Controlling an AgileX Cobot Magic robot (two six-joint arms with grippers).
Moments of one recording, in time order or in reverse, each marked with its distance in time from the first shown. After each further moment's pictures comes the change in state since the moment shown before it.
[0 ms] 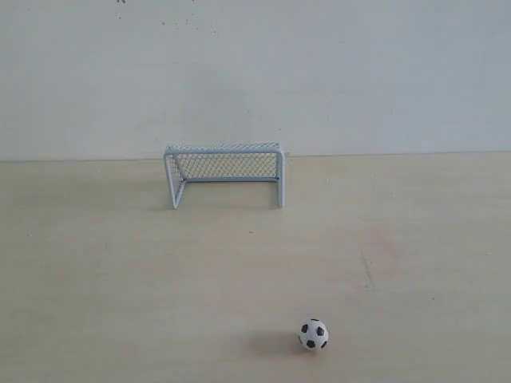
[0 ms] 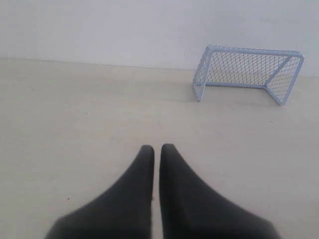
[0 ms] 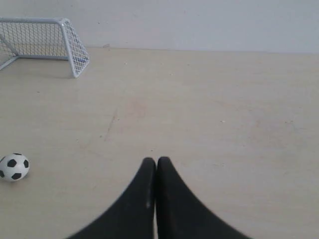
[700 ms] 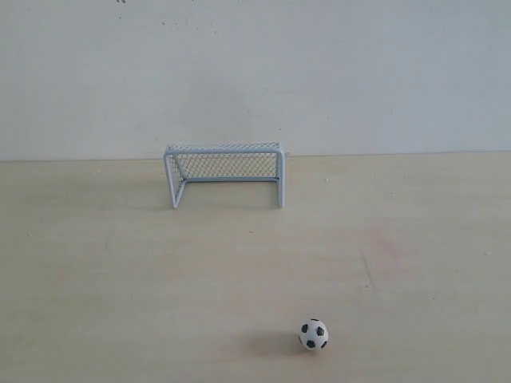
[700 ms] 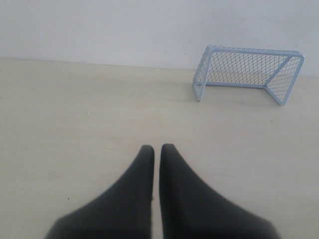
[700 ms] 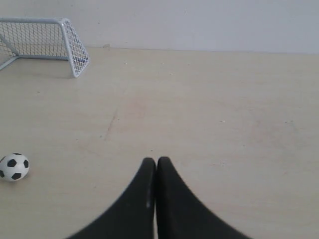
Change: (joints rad) left arm 0.000 0.000 0.000 0.000 0.000 0.000; right arm 0.000 0.000 0.000 0.000 0.000 0.000
